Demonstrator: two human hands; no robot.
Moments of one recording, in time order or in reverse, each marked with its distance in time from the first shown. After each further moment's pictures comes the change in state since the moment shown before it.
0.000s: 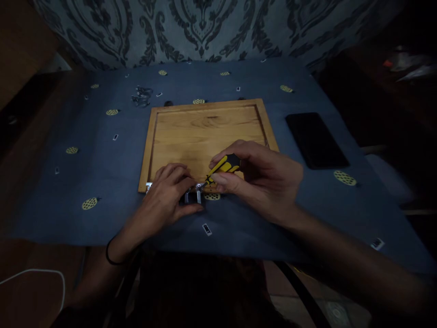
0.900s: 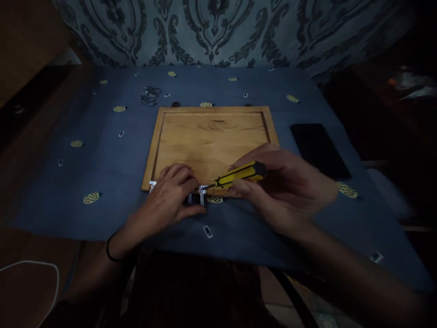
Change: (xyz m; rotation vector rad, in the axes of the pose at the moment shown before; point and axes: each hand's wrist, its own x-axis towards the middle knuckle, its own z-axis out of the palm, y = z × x) left_hand 0.001 0.005 -0.003 -0.005 -0.020 -0.012; right_hand -0.003 -0.008 -0.006 -0.072 0.052 -0.076
